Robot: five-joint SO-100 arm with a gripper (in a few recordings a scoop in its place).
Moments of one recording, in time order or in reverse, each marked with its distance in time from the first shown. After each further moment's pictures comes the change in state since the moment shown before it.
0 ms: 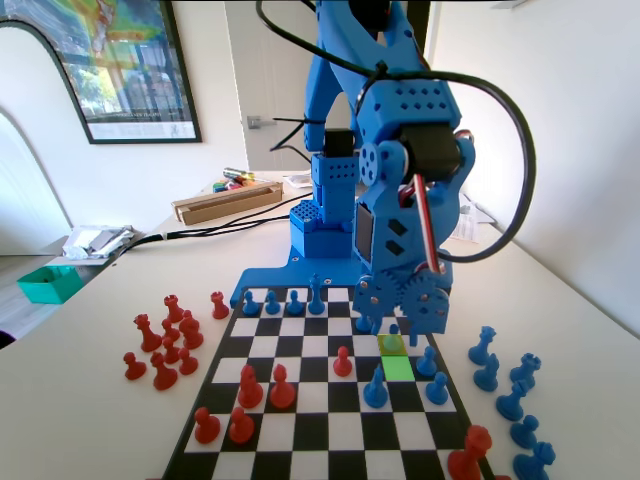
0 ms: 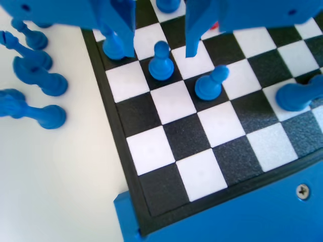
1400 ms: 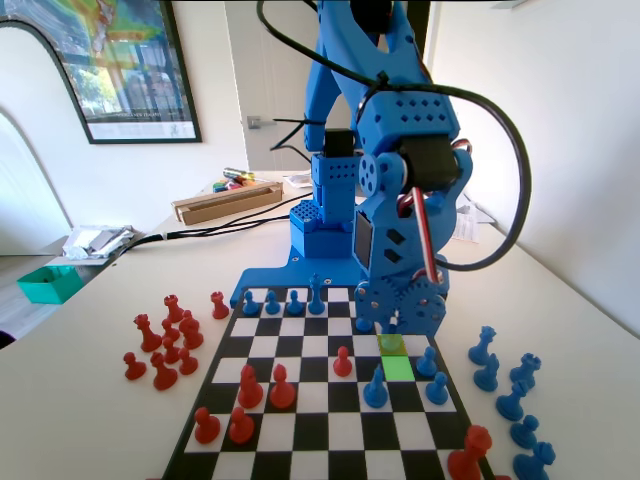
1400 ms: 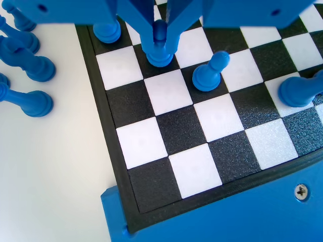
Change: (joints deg) arm -0.1 -1.9 0.2 -0.7 -1.7
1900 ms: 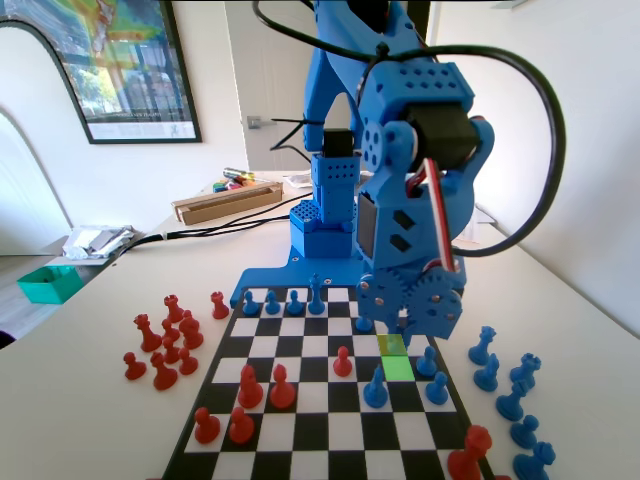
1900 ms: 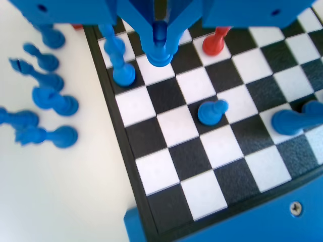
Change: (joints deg) arm 2.0 0.2 -9.8 8.2 0.3
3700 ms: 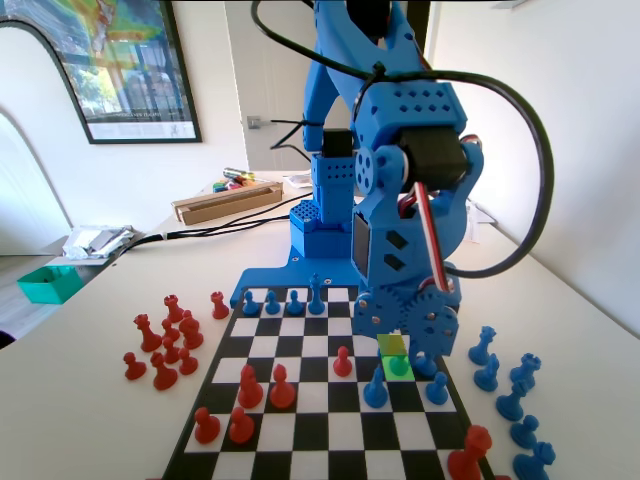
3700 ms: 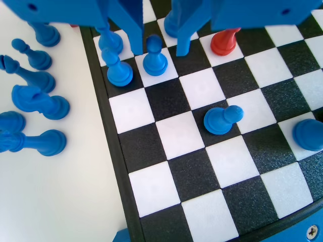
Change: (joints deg) arm 0.3 -3.3 1.3 -6.2 -2.6
